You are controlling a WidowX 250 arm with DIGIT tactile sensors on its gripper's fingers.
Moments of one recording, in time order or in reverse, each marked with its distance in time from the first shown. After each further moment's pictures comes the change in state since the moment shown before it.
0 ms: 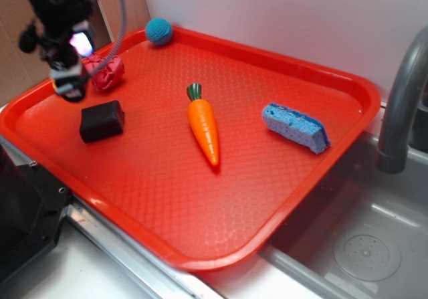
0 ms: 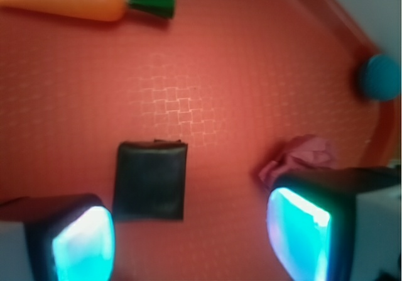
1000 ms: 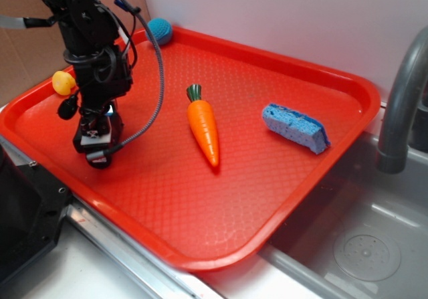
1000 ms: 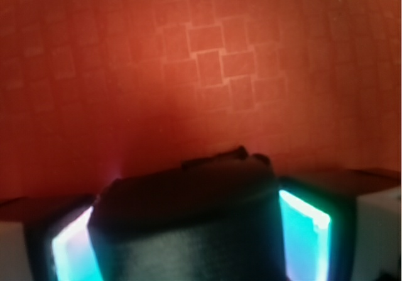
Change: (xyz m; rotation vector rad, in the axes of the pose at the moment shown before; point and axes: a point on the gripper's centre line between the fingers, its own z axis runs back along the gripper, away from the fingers) arm -0.002 -0.035 -0.064 -0.130 0.114 0.044
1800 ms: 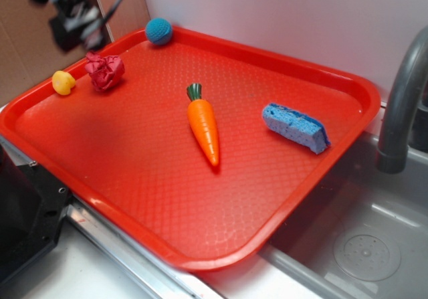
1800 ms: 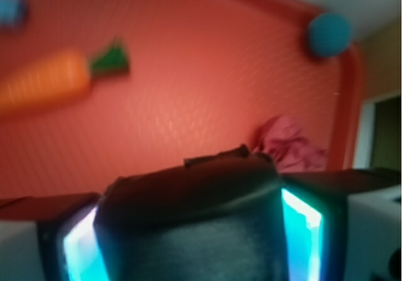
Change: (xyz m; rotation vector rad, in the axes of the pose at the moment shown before) arm 0.011 0.036 0.139 0.066 -0.200 0.481
